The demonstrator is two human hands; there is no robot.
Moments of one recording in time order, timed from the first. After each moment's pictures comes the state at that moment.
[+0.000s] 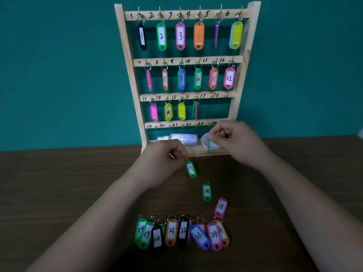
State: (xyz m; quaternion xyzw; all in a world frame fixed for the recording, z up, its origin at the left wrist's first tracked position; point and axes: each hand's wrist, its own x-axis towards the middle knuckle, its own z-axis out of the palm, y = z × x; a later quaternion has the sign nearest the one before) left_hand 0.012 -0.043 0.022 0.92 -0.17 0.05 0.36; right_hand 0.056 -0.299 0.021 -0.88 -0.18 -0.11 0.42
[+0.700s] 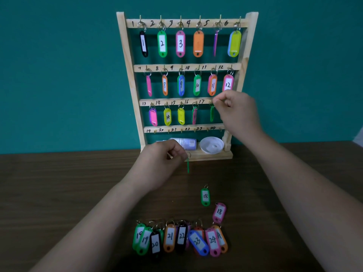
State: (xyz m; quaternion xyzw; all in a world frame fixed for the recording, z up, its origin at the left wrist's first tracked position) left_hand 0.015 -0.044 0.023 0.91 -0.17 0.11 0.37; right_hand 0.099 -0.285 0.075 -0.85 -0.11 -0.33 0.39
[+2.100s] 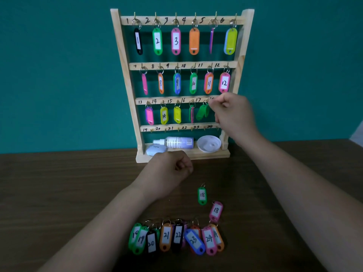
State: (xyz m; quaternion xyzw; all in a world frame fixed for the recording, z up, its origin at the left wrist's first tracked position) left_hand 0.011 -0.065 0.006 0.92 -0.18 0.04 0.34; right_hand 0.097 -0.285 0.067 -0.83 -0.09 -0.30 0.45
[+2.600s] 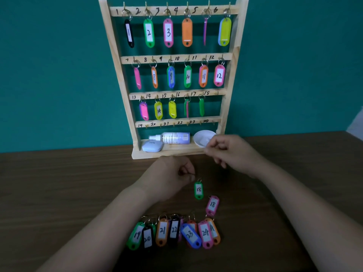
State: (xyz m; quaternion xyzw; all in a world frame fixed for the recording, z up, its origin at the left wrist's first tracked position) left_hand 0.011 -0.074 -0.010 0.93 -0.20 -0.02 0.31; right_hand 0.050 -0.321 -0.006 -0.88 -0.17 0.00 0.44
